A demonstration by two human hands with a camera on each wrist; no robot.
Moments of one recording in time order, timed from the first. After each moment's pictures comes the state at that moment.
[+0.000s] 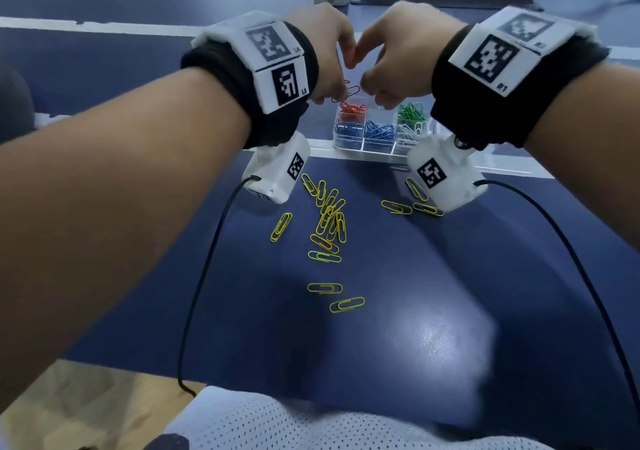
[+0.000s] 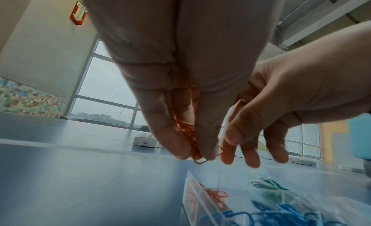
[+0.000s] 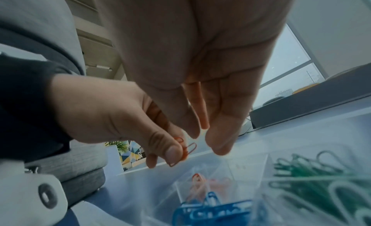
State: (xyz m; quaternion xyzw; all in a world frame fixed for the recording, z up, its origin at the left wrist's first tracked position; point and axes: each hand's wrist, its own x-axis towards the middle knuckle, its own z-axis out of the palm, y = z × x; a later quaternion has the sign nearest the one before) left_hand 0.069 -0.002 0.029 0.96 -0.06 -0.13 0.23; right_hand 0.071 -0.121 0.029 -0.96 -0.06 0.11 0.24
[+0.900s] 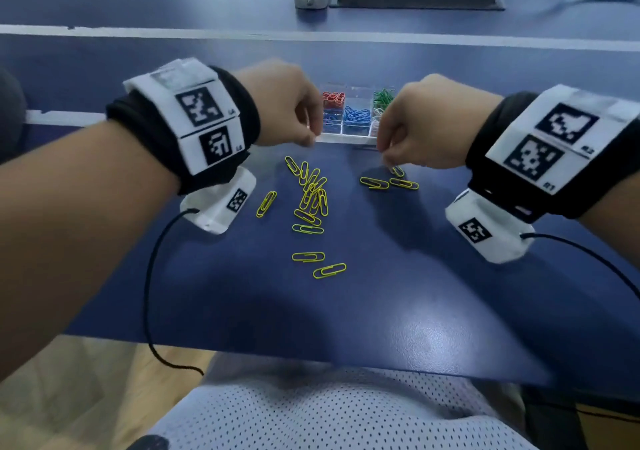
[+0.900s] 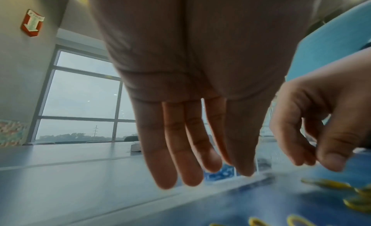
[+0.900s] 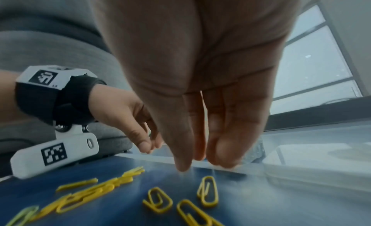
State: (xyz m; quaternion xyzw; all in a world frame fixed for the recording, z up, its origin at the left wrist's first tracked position) left_hand 0.016 0.020 0.015 0.97 -0.19 -0.12 0.09; right_hand -0.008 -0.162 0.010 -0.98 -0.15 0.12 0.08
